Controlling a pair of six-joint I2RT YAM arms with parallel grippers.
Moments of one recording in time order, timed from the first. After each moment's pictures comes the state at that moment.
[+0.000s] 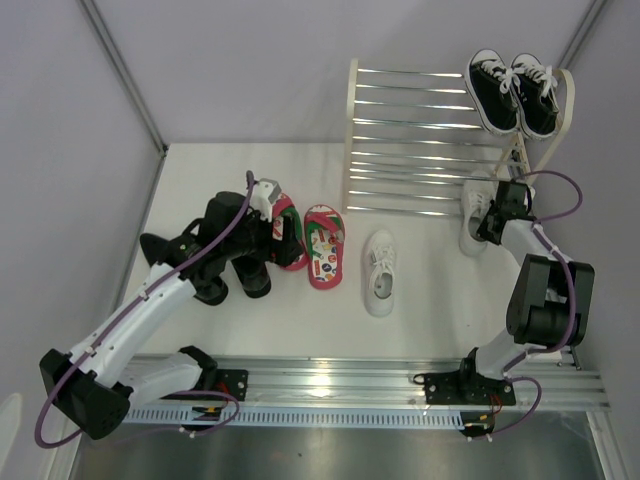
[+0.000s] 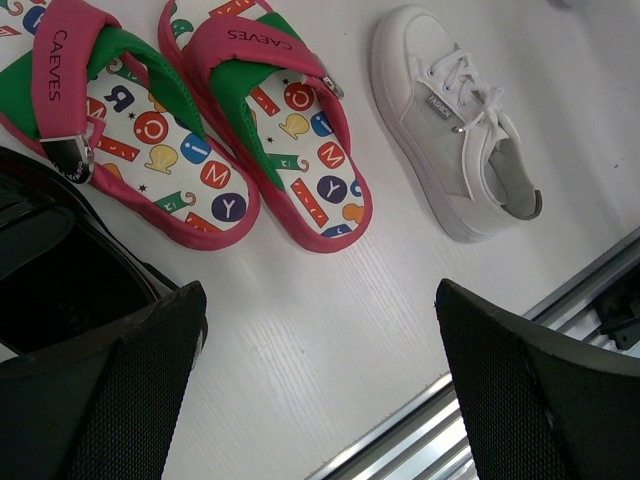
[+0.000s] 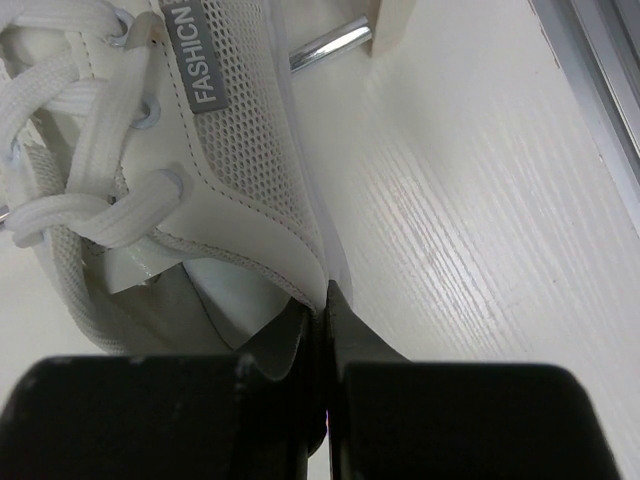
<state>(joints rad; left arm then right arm) -0.55 1.07 1.04 -0.59 0.14 -0.23 -0.18 1.59 1.00 -0.27 0.18 0.29</state>
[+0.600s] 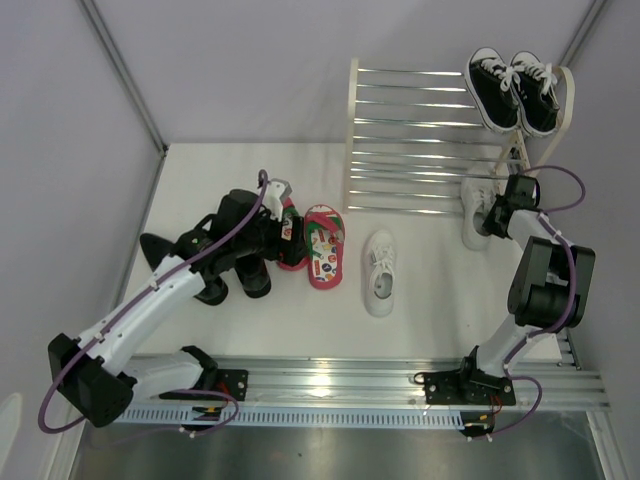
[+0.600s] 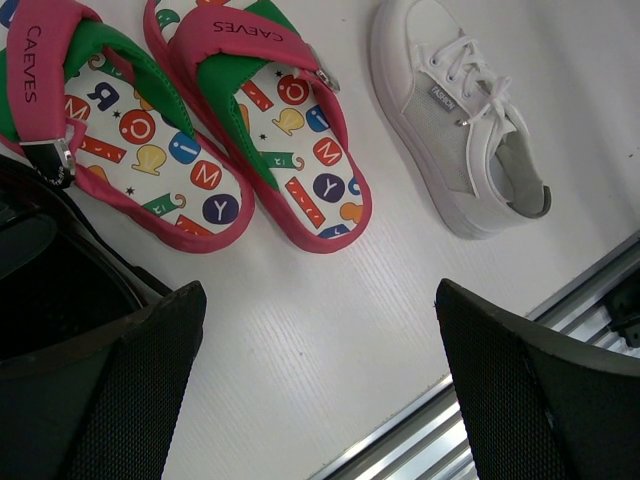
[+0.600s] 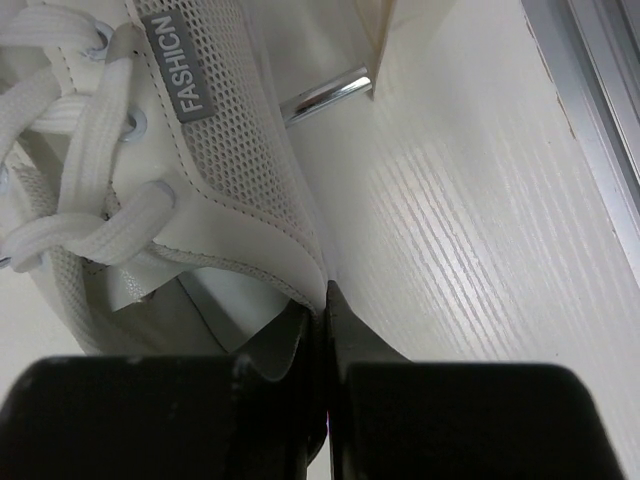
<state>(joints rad) -0.59 1.13 1.06 -0.58 0.11 -0.24 -0.25 1.73 1.12 -0.25 0.09 0.23</state>
